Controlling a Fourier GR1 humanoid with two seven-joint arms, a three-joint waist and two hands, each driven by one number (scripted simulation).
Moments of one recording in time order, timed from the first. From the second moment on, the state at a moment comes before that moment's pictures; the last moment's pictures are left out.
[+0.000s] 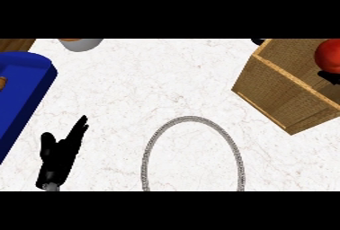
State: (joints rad) left arm 0.07 0.30 -0.13 -1.47 0.16 0.10 0.21; right arm -0.63 -0.84 0.04 -1.16 -0.24 0.32 -0.04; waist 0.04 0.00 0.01
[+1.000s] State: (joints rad) left arm 0.08 0.29 -0.11 -1.49 0.15 0.08 0.24; right arm -0.89 -0.89 -0.06 -0.57 -0.06 0.43 -0.41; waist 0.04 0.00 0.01
